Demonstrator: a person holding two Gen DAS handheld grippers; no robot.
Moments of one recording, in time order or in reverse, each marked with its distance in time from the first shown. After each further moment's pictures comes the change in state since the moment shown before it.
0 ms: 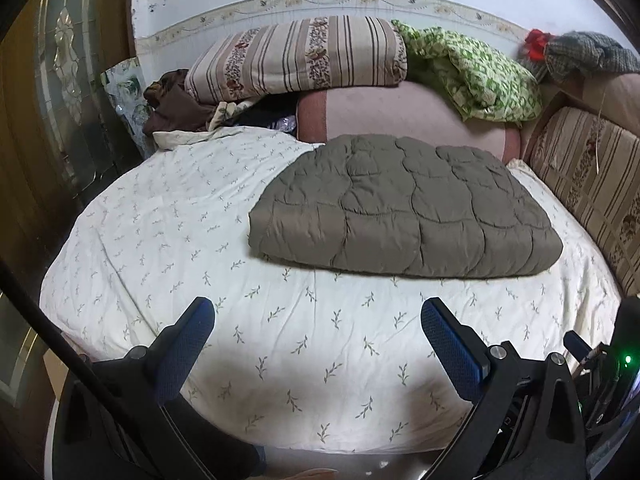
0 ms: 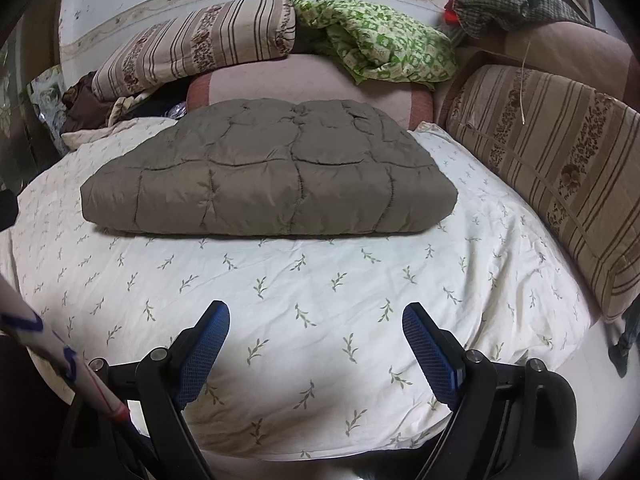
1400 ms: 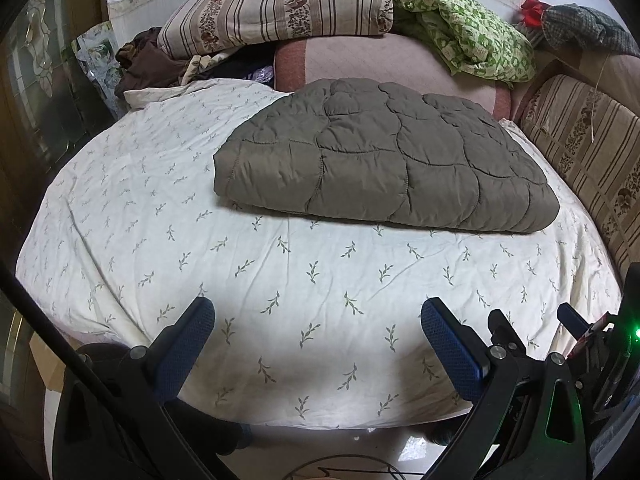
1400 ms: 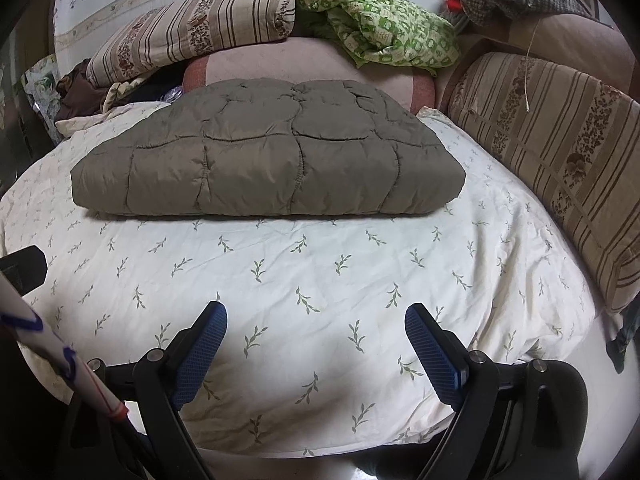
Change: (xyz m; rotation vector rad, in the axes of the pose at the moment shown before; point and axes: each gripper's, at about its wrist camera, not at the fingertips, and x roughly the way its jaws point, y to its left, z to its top) left arm 0.037 -0.007 -0.019 0.008 0.158 -0.076; right arm 0.017 0.004 -0.008 -0.002 0.048 -0.012
